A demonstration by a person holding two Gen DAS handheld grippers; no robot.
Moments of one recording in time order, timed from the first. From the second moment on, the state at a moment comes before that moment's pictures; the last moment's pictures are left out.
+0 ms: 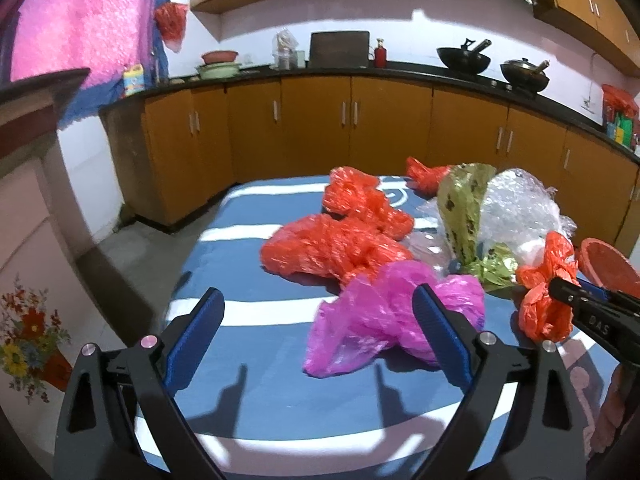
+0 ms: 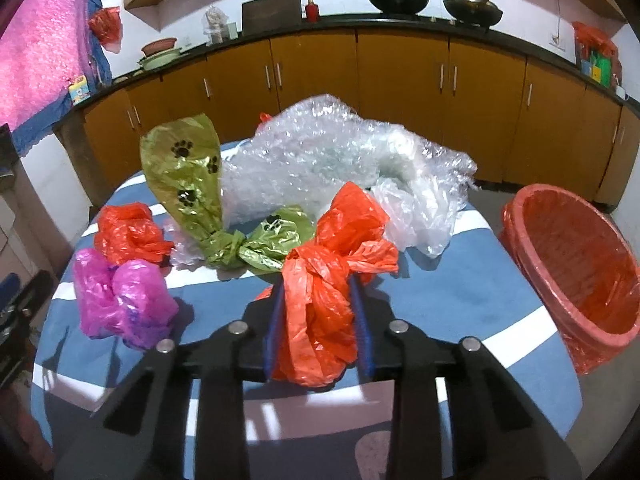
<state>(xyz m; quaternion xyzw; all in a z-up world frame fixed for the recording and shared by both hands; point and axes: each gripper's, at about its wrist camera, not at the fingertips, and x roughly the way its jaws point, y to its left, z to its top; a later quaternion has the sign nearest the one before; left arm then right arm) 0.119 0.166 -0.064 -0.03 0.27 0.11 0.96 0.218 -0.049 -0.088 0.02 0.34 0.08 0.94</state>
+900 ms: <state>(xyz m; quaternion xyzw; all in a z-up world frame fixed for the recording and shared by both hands) 0.153 0.134 -0.080 -0.05 0.34 0.05 0.94 0.186 -0.099 -0.068 0.04 0.32 0.06 0.94</state>
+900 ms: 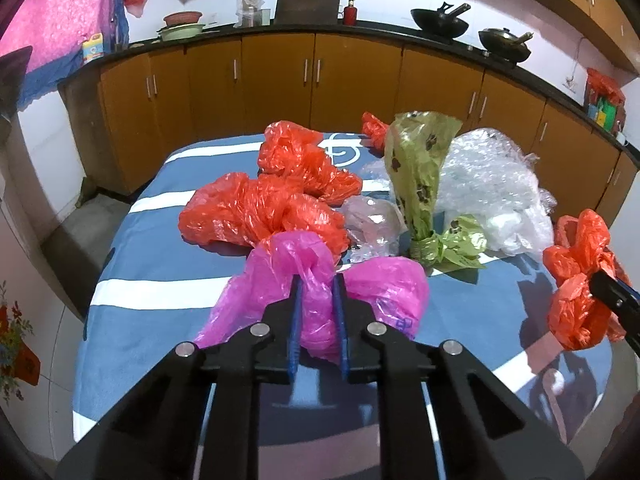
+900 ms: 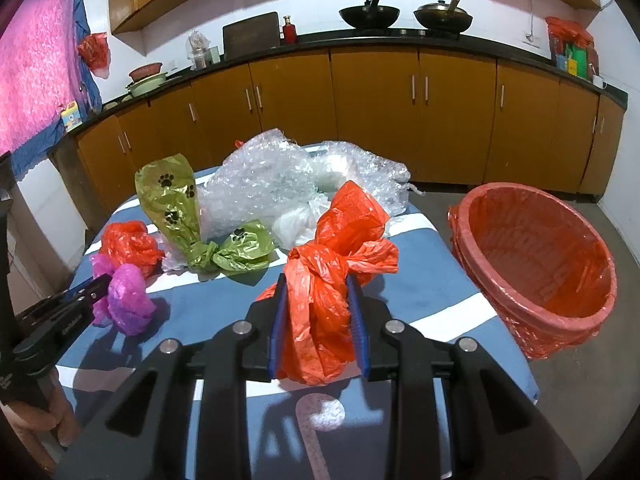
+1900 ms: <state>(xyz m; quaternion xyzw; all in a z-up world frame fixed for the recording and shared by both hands) 0.216 -0.120 -0.007 0.04 0.27 -0.19 0.94 0.186 -0.331 -0.034 0.08 0.26 -0.12 0.95</state>
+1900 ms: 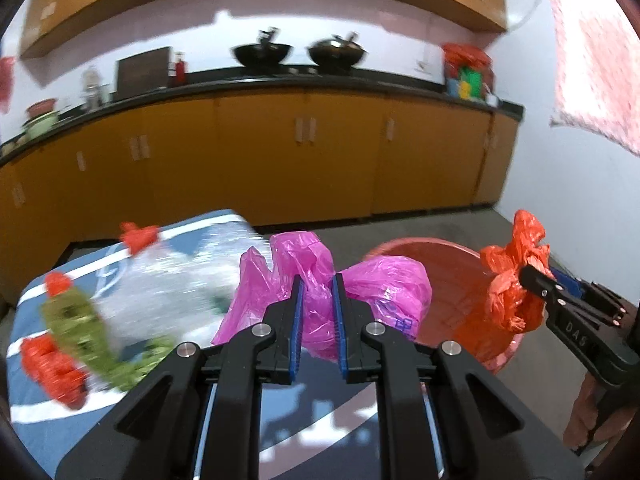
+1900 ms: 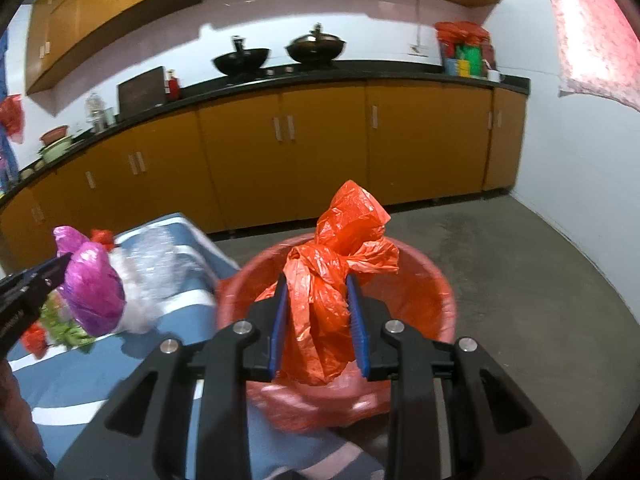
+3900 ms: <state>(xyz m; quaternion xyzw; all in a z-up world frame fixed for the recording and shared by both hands) 0.180 0.143 -0.051 -0.02 0.28 0.11 0.95 0.271 -0.139 -0.061 0.04 0.31 0.08 0.95</state>
